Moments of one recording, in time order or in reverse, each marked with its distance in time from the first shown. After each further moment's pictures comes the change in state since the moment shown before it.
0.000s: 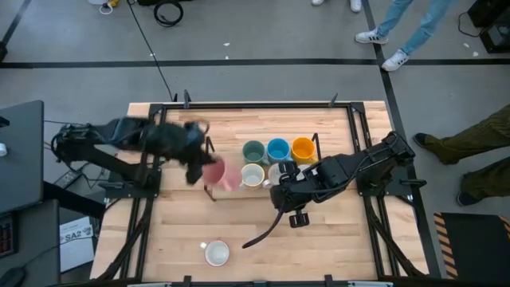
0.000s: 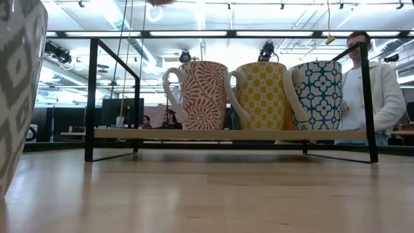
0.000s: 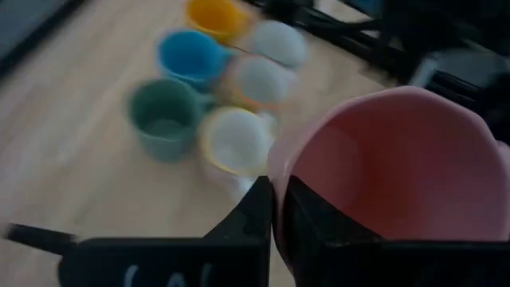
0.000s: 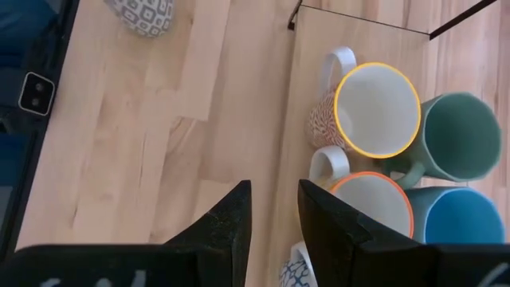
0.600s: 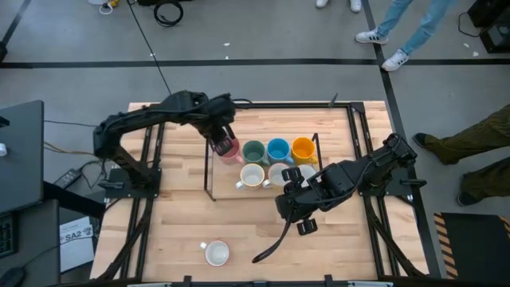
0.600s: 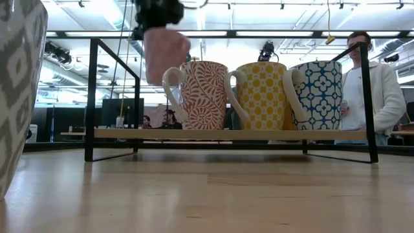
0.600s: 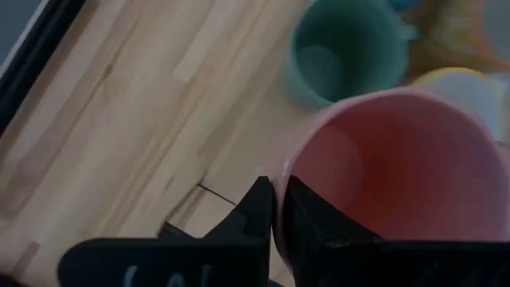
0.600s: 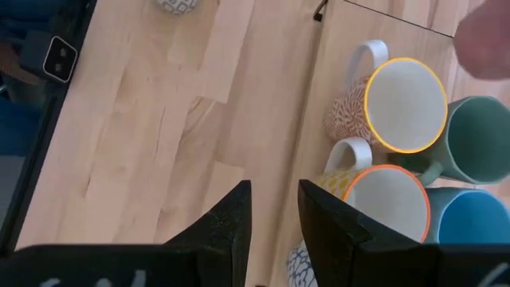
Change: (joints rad) left arm 0.399 0.417 0.212 -0.316 0.091 0.207; right arm 0.059 -0.002 0.000 -0.039 -0.003 -0.022
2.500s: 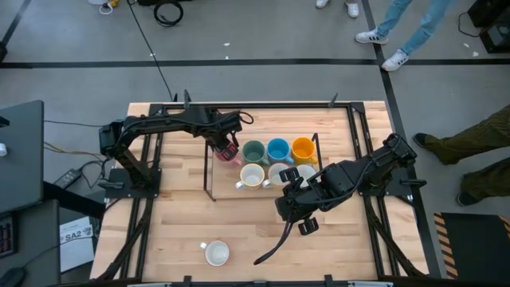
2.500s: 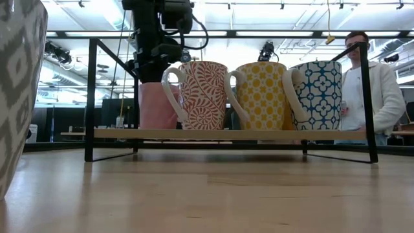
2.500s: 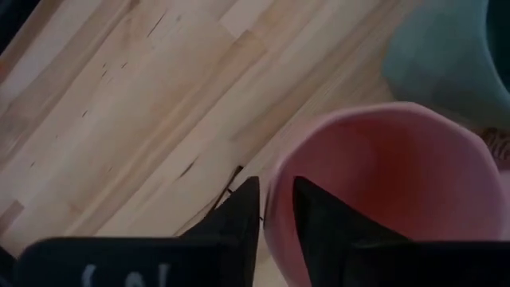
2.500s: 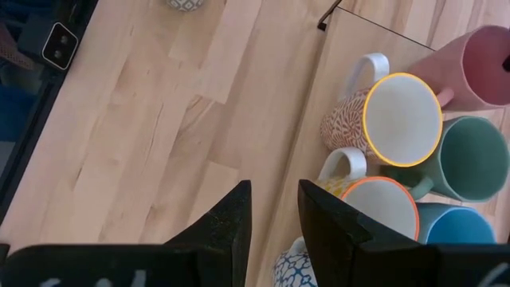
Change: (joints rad) left arm 0.011 0.061 -0.291 0.197 -0.133 -0.170; right arm 0.002 0.001 0.000 0.010 0.003 -0.088
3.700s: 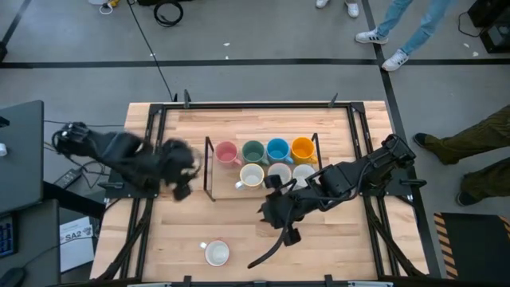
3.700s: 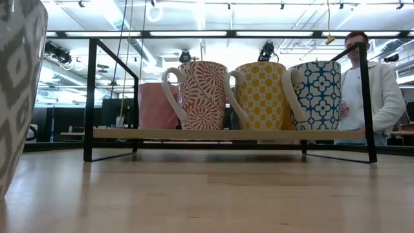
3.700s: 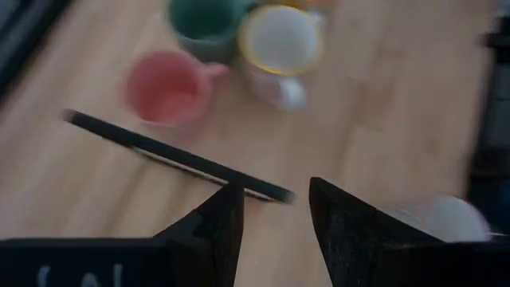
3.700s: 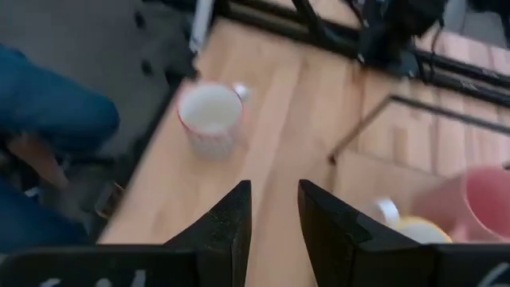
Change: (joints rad) left arm -0.656 -0.464 0.083 -0.201 -0.189 -0.226; right arm -0.002 0.013 0.000 0.387 -0.028 -0.022
